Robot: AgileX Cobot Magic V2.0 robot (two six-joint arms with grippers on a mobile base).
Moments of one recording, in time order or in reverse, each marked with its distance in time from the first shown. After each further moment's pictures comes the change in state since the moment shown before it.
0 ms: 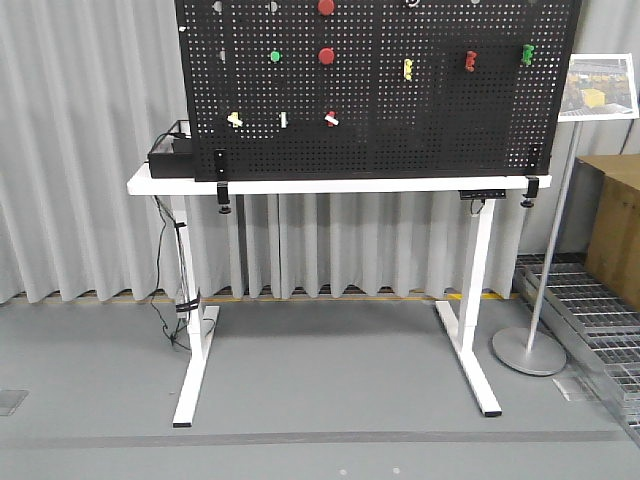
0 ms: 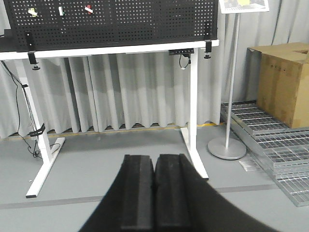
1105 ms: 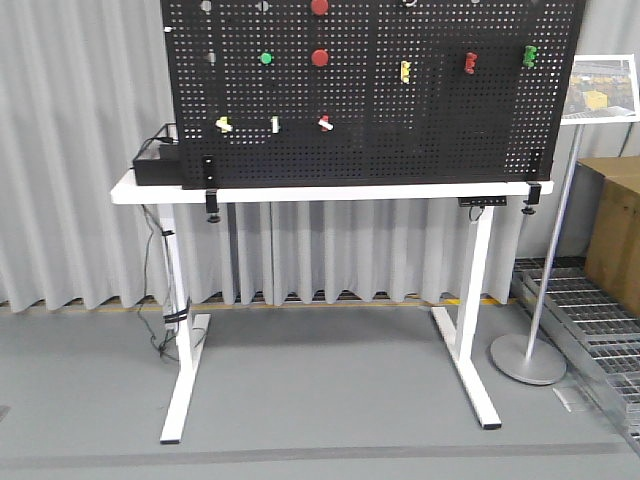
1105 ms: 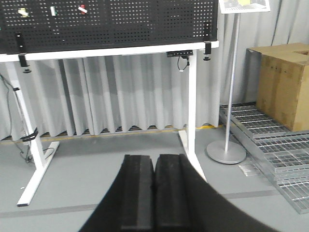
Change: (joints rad) left arm 0.000 0.000 0.000 0.000 0.000 0.000; right arm 0.000 0.000 0.000 0.000 0.000 0.000
